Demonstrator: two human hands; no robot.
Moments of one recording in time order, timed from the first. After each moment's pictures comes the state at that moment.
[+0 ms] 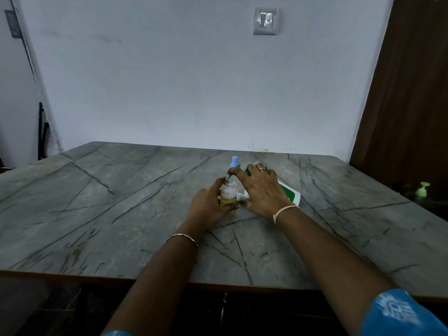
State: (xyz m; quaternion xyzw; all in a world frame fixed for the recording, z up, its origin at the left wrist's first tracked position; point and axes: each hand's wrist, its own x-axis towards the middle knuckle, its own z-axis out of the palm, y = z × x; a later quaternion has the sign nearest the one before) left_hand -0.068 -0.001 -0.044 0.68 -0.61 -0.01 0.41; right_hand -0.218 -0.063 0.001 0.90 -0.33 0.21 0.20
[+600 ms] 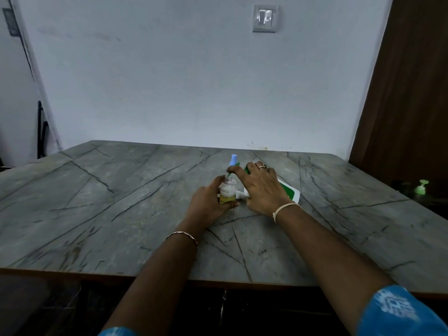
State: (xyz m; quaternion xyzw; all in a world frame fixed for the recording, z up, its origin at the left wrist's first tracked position) left_hand -0.070 0.000 -0.042 0.68 -0.61 0.00 0.41; right_hand -0.219 -0.064 0.001 0.90 -0.32 0.21 0.20
